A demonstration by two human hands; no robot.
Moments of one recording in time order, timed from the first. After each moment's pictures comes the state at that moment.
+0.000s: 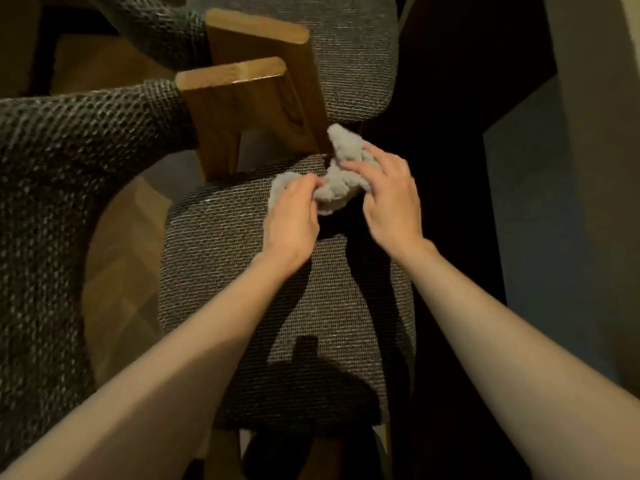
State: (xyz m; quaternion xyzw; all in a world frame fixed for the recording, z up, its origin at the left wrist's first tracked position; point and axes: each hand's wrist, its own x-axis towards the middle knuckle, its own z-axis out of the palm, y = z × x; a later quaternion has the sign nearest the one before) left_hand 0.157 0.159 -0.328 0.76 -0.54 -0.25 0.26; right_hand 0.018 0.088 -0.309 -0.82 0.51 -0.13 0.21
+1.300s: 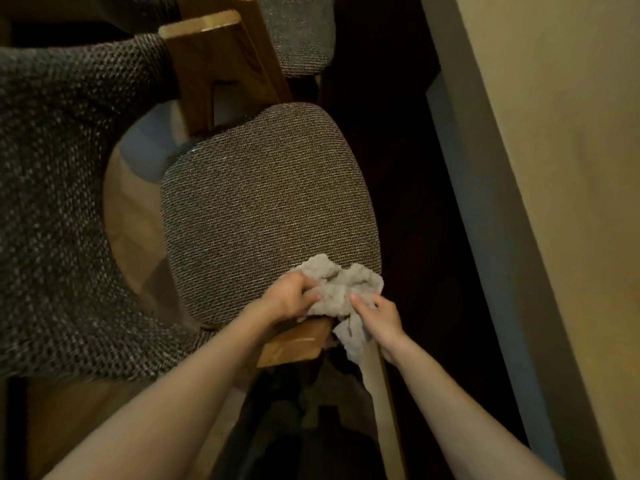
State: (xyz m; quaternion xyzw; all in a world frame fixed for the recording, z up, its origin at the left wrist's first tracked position) left_hand 0.080 0.379 -0.304 0.61 -0.60 -0.51 -0.03; right_hand -0.110 0.398 -0.325 -0.39 0.74 -0.09 0.54
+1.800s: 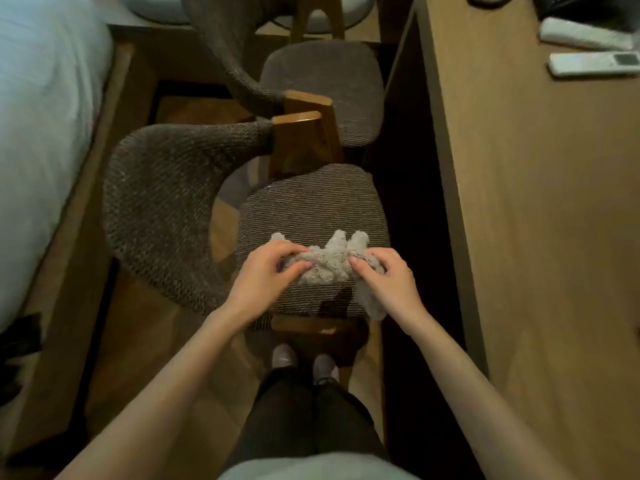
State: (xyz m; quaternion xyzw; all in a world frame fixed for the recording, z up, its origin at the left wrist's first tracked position) left_hand 0.134 0.438 -0.077 0.71 -0.53 -0.35 0.31; right_hand -0.066 0.364 -0.095 -0.66 0.55 -0.19 0.47
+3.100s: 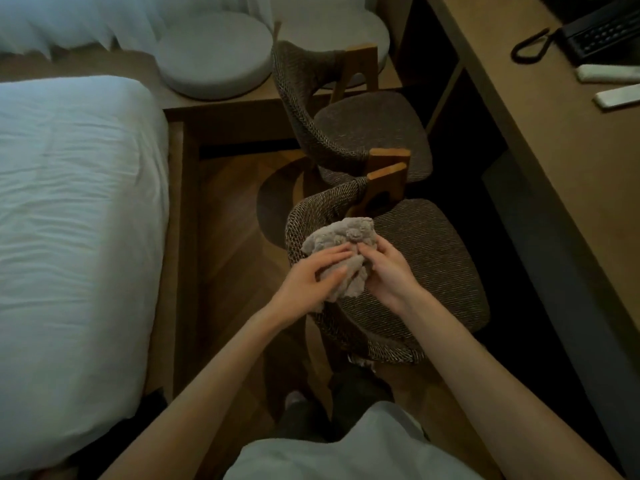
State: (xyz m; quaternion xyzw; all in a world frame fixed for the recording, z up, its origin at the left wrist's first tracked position) left_hand 0.418 0.464 0.002 0.56 -0.59 -0.48 0.32; right_hand 0.264 0.410 -0.006 -0.25 0.49 -0.35 0.76
